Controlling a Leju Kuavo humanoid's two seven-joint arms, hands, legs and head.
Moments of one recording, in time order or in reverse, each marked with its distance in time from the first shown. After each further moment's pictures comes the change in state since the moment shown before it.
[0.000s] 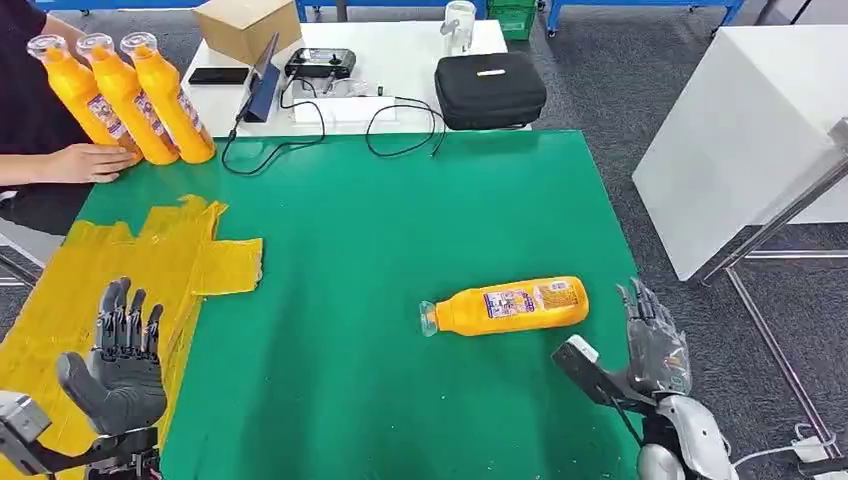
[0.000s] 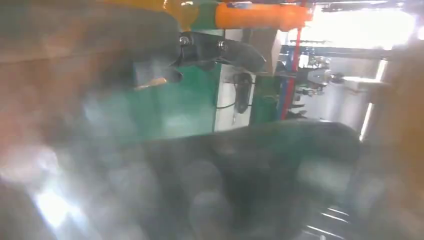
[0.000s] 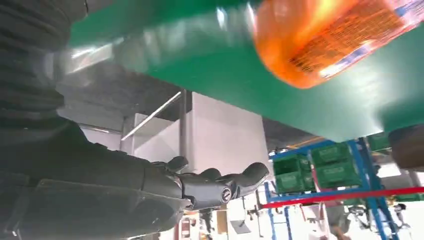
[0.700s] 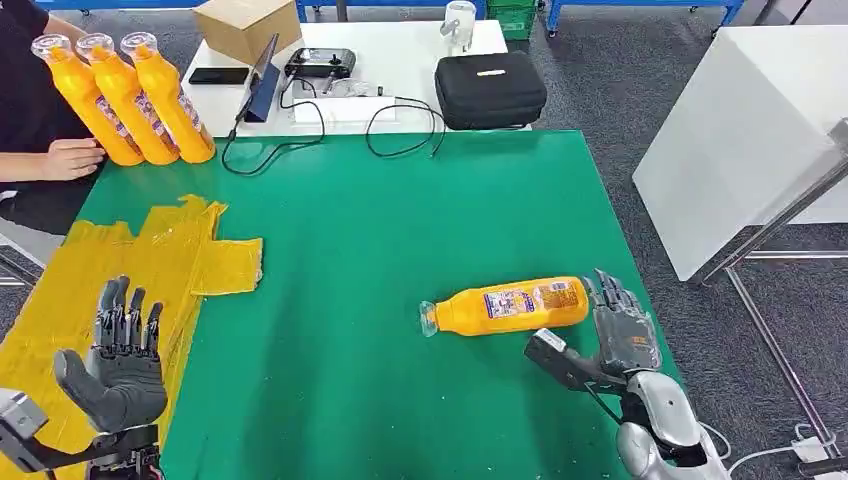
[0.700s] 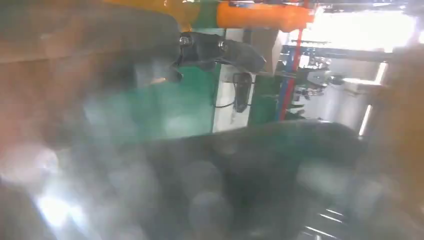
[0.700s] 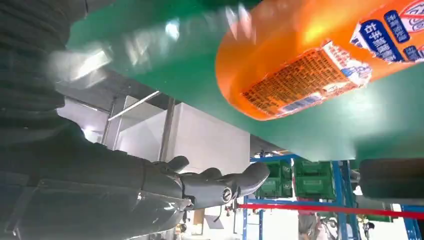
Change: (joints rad) left arm -0.012 0.003 -0.003 0.008 0.026 0.005 0.011; right arm -0.125 -0.041 0.135 0.113 0.067 0.055 0.050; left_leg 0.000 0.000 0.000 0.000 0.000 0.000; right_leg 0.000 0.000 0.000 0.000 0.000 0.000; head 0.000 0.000
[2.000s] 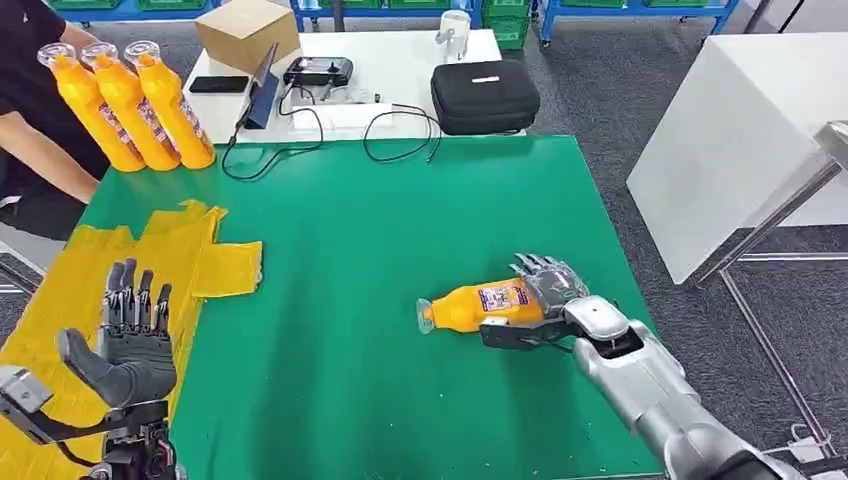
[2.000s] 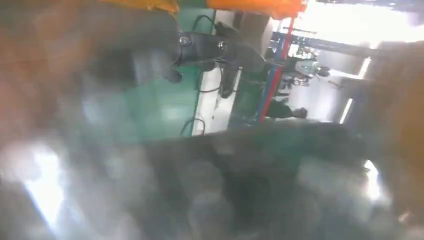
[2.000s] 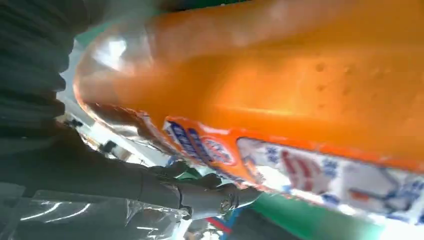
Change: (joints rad) left arm -0.081 0.070 -0.073 0.079 0.122 0.069 -0.009; right arm -0.530 0.034 0.447 0.669 0.076 0.240 -0.200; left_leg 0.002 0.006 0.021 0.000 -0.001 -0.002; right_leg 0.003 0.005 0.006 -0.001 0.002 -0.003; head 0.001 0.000
